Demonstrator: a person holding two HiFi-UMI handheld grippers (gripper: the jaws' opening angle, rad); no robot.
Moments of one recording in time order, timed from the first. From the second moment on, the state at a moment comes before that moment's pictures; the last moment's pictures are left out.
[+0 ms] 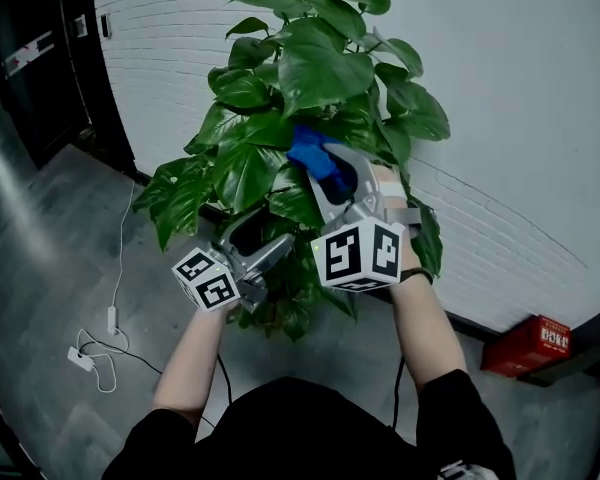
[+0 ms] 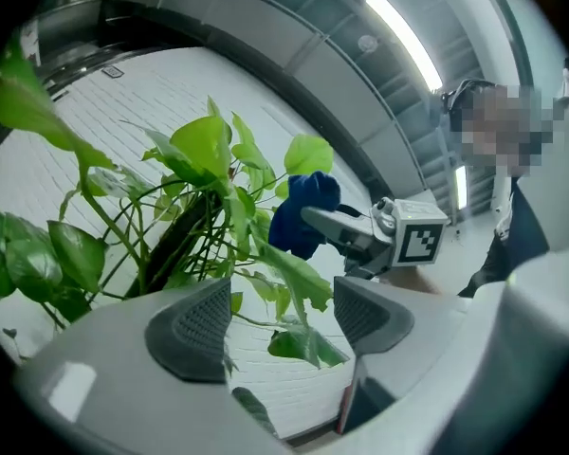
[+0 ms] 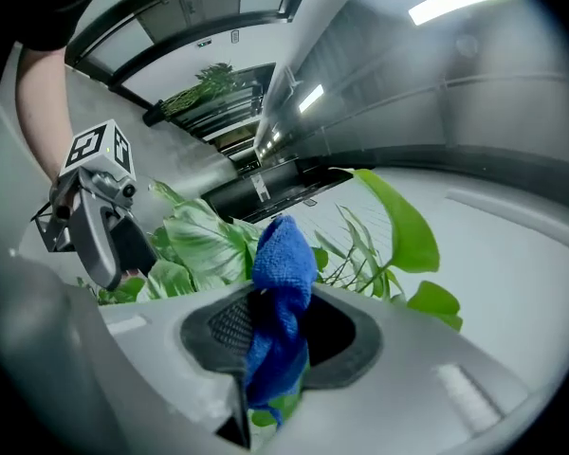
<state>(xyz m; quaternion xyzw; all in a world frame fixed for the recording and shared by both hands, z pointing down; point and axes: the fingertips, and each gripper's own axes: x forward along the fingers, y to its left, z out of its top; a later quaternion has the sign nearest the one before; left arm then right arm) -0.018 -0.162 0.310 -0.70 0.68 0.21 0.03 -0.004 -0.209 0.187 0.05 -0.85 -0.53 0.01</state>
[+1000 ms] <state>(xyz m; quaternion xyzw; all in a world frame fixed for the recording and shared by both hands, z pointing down) -0.013 -0.203 0.304 -0.67 0.72 0.11 0.10 0.001 -0.194 0.261 -0.04 -0.91 -0.41 0.05</state>
